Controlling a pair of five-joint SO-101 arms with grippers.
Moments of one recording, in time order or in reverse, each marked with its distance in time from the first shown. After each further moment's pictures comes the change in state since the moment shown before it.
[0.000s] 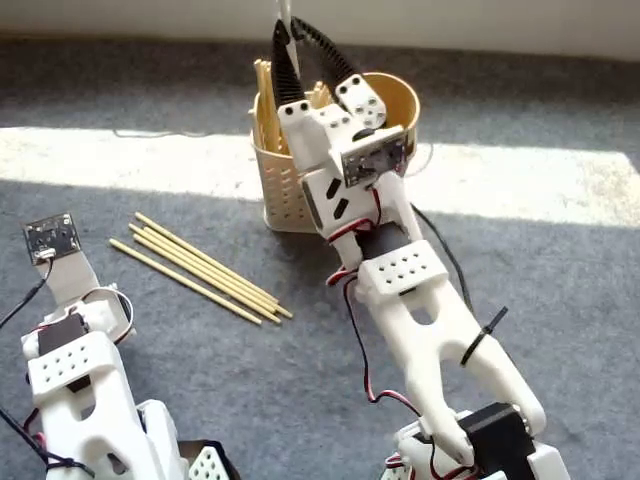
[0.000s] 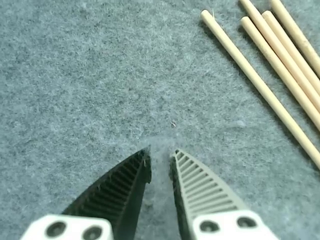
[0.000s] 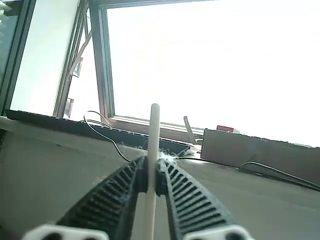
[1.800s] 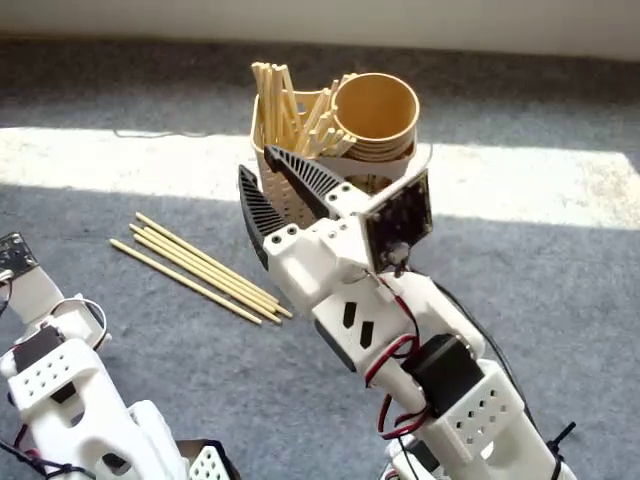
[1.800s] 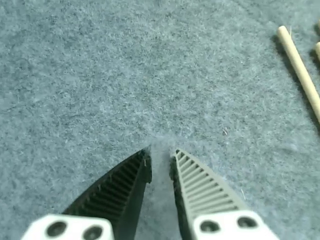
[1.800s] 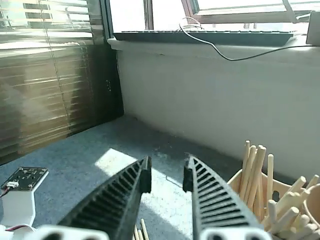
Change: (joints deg) left arm -10.7 0.0 0.0 -1.1 2.9; right arm -15.3 -40.2 6.1 66.4 -13.4
